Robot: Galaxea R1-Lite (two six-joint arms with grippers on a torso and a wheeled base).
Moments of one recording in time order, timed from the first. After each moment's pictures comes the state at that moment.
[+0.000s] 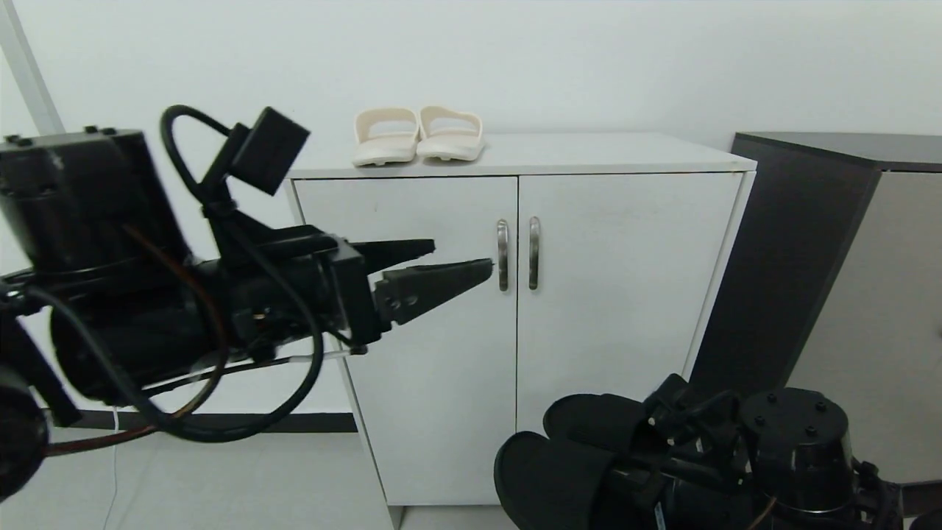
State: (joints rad) left arm -0.53 1.45 -0.83 -0.62 -0.46 -0.17; right arm 0.77 1.75 -0.33 -1.01 0.06 0.08
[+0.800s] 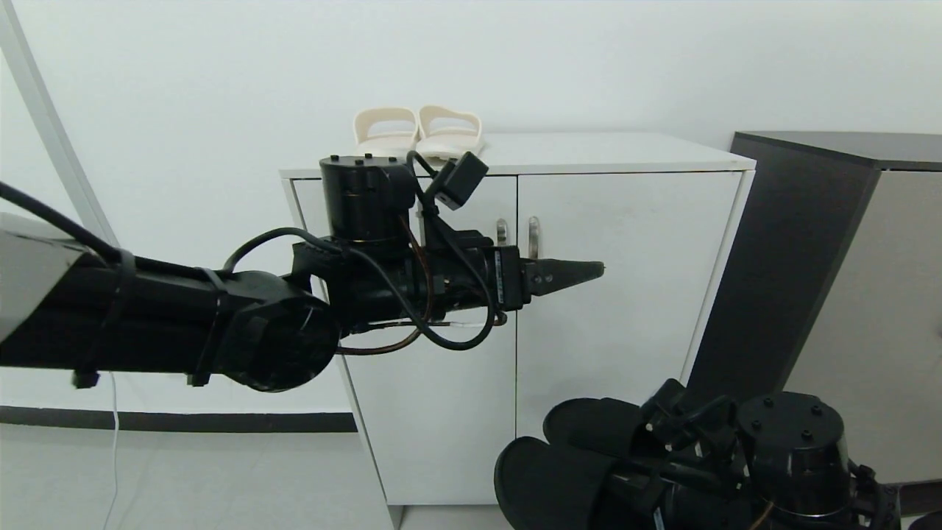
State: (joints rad) left arm -0.60 1.86 -1.18 -0.61 -0.60 -0.31; right arm 0.77 1.76 -0.33 -1.01 0.06 0.08
